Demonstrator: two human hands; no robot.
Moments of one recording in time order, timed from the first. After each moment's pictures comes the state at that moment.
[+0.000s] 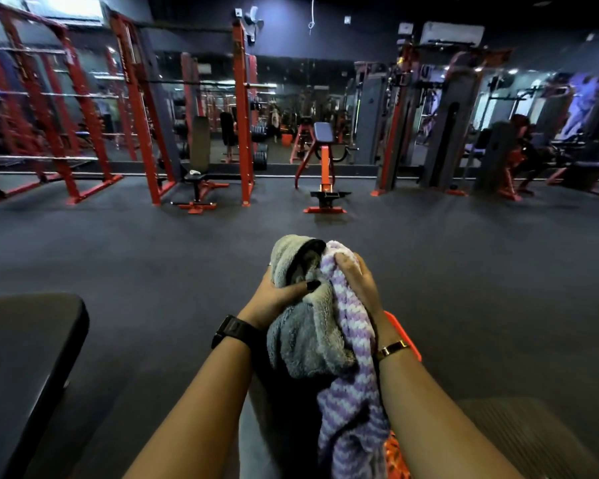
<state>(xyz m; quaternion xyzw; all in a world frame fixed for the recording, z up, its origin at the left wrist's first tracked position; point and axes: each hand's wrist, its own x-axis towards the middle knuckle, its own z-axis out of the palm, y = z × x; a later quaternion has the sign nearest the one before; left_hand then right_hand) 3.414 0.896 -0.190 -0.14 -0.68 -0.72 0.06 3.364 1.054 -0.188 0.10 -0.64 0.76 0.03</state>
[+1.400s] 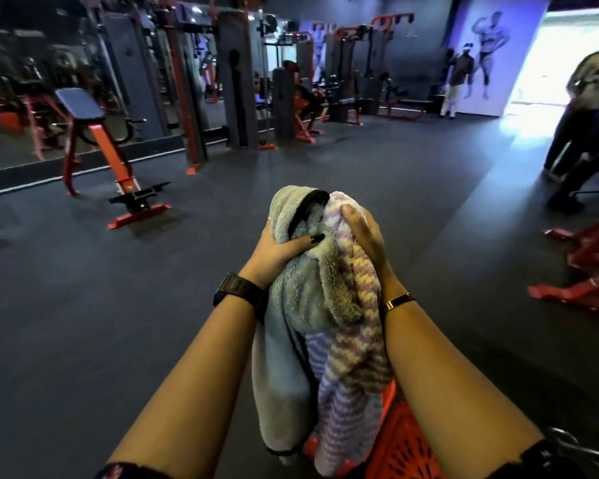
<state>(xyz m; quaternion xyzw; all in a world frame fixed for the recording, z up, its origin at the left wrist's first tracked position) 2.775 0.956 -0.180 -0.37 -0.59 -0.69 -0.19 2.863 1.088 -0.170 -0.12 -0.62 0.70 0.34</state>
